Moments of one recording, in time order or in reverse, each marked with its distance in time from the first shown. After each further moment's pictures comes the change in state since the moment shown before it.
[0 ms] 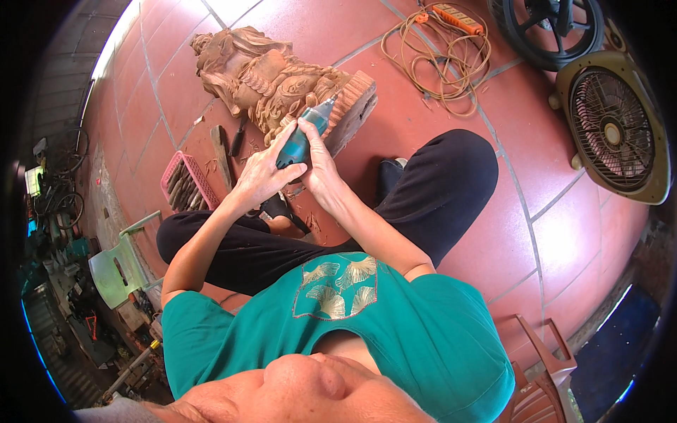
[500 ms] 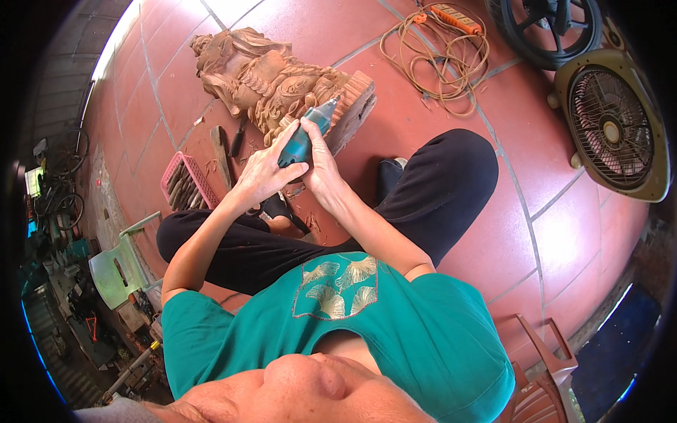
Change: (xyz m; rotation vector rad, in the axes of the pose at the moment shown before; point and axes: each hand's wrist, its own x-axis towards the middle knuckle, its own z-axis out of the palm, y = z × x) left_hand 0.002 -0.001 0.002 0.034 0.003 0.033; right_hand 0.002 -0.001 -0.003 0.005 0.000 -0.023
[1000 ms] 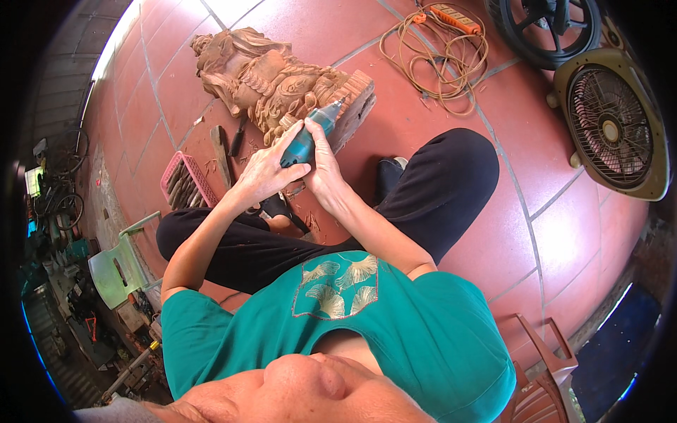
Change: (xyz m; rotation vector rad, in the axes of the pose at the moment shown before) left_hand 0.000 0.005 -0.001 -0.025 -0.040 0.012; right_hand -0.006 -0.001 -0.004 0.024 -0.004 -0.030
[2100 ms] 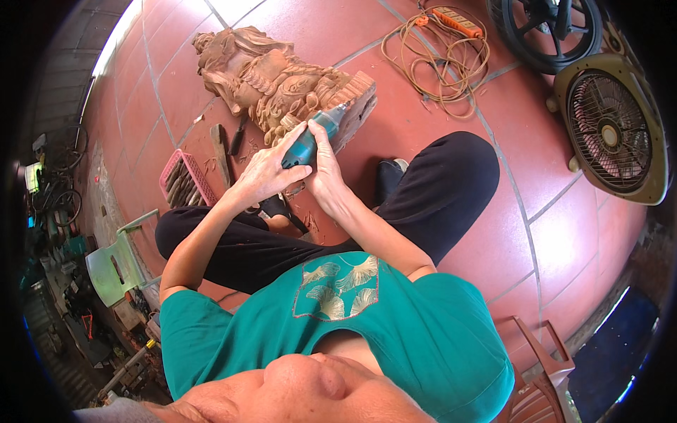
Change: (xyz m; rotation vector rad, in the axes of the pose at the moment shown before) left_hand -0.001 -0.004 0.001 0.003 -0.025 0.037; right_hand -0.007 0.001 0.001 -0.007 0.018 -0.040
